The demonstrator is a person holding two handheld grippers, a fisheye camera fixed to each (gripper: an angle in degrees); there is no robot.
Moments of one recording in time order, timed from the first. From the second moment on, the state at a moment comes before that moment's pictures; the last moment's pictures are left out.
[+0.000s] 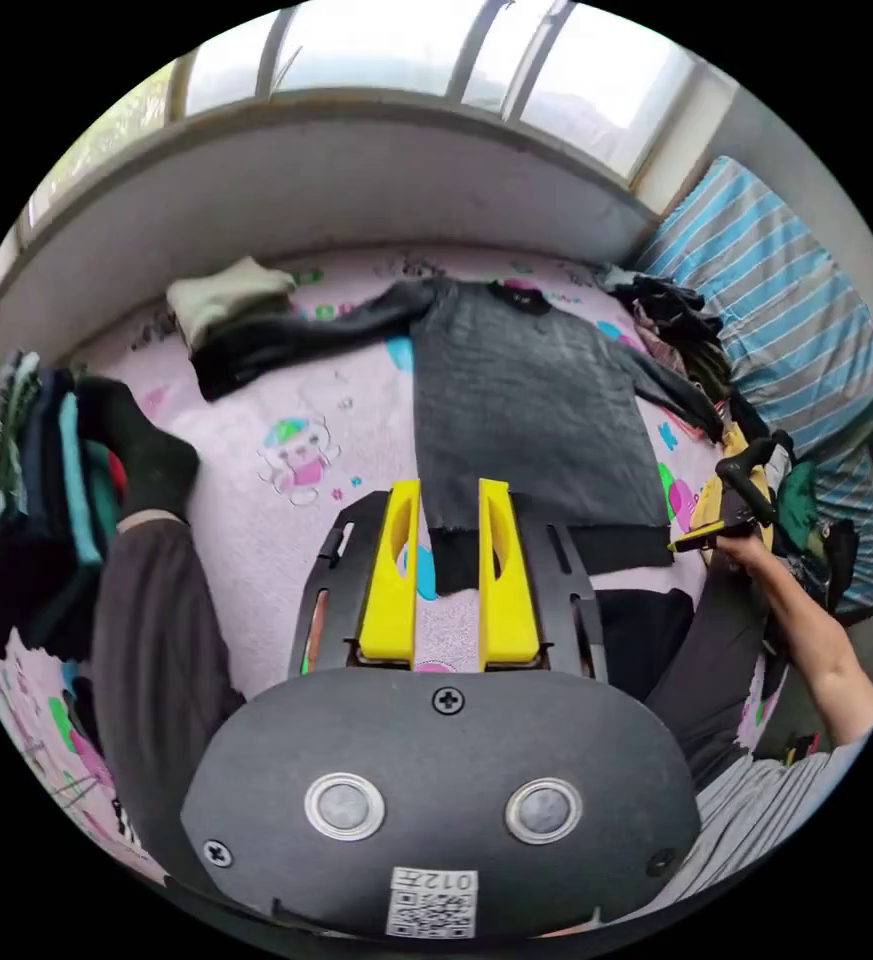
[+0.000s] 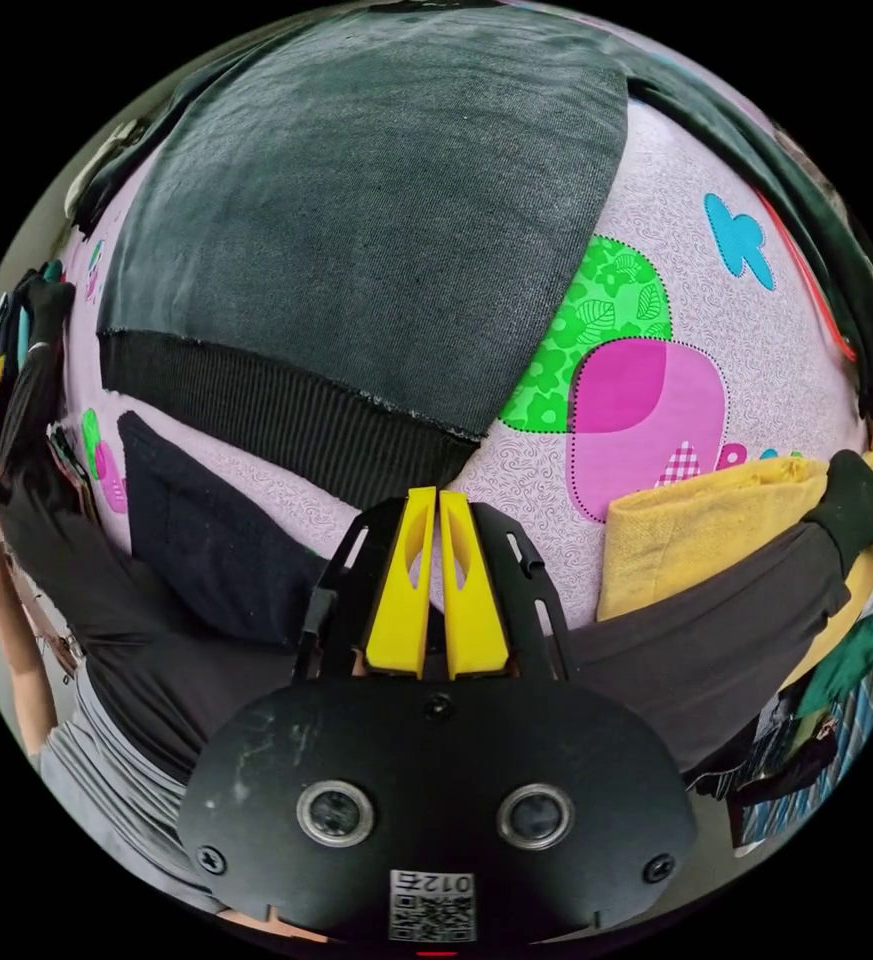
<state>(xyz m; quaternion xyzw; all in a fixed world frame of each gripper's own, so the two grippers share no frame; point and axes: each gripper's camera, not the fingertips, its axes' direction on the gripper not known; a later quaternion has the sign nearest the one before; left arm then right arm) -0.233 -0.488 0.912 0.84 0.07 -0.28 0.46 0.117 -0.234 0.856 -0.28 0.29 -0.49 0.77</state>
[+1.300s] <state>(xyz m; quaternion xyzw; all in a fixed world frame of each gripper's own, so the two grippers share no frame) -0.342 -0.557 0.735 0.68 0.08 -0.20 0.71 -0.010 -0.181 0.720 -0.36 0.29 -0.50 0.73</state>
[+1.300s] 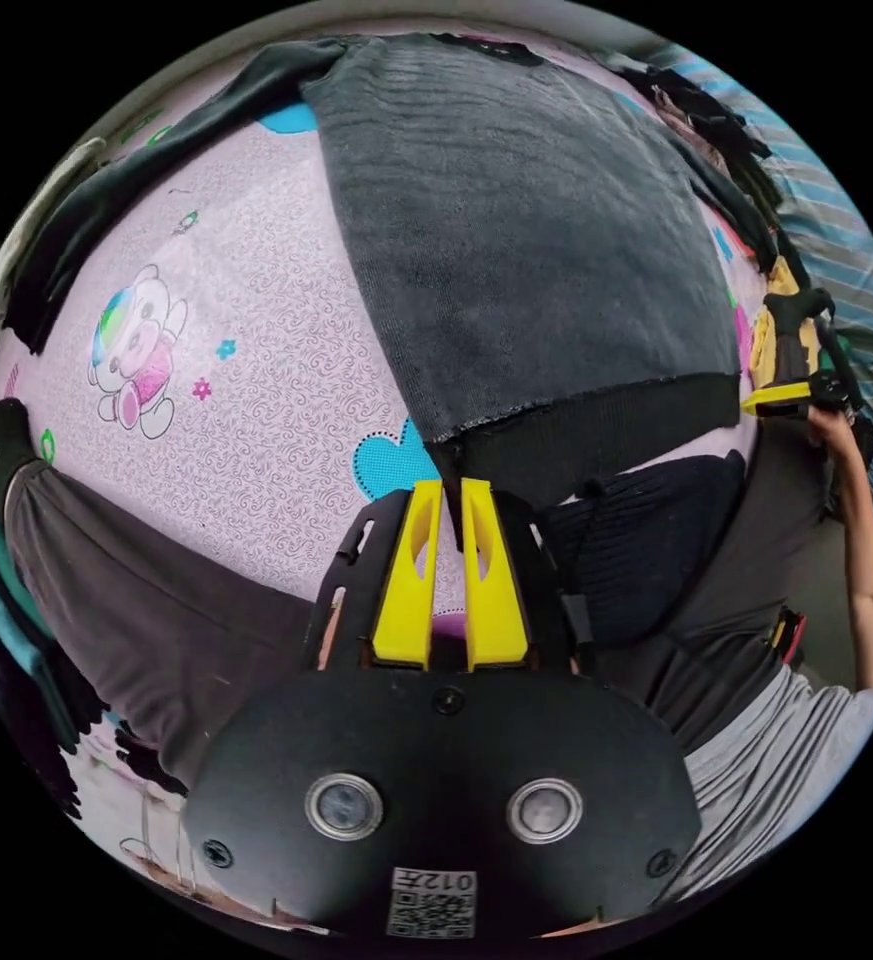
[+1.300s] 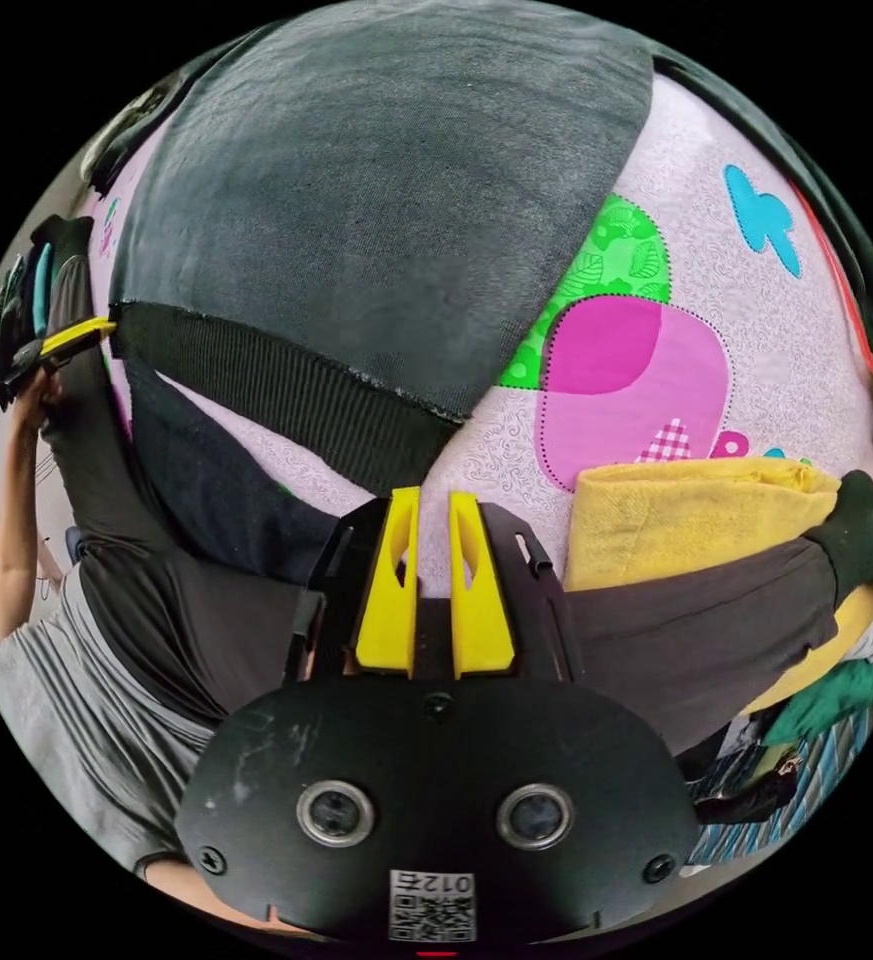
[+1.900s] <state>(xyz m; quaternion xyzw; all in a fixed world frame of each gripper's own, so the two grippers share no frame) -0.524 -0.417 0.829 0.75 0.10 -0.50 0.42 -0.194 -0.058 0.720 -0.25 0.27 -0.65 0.67</state>
